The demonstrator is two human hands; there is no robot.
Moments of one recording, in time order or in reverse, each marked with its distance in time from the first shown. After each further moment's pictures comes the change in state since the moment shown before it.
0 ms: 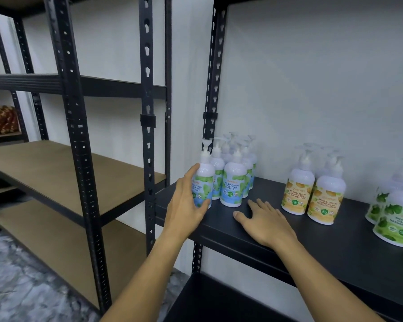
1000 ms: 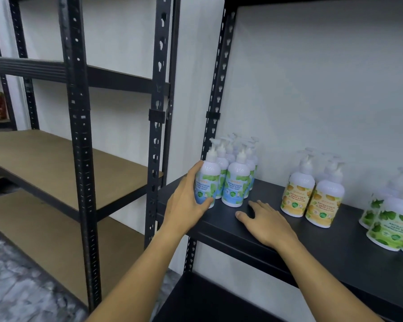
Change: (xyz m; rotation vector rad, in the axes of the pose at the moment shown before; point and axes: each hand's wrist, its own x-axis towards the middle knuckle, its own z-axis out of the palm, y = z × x) left_hand 0.007 -0.008 -0.008 -0.058 -0.072 -0.027; right_hand 0.000 -0.001 0.000 0.021 0.045 0.006
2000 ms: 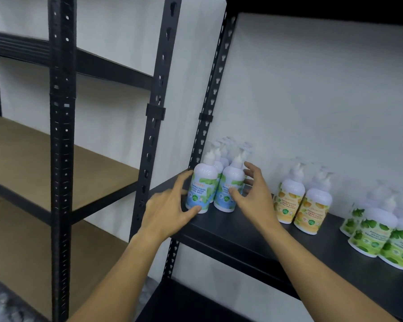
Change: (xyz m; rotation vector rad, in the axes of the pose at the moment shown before) left_hand 0.003 -0.025 -0.016 0.329 -0.048 0.076; right_hand 0.037 -0.025 -0.013 0.635 0.529 -0.306
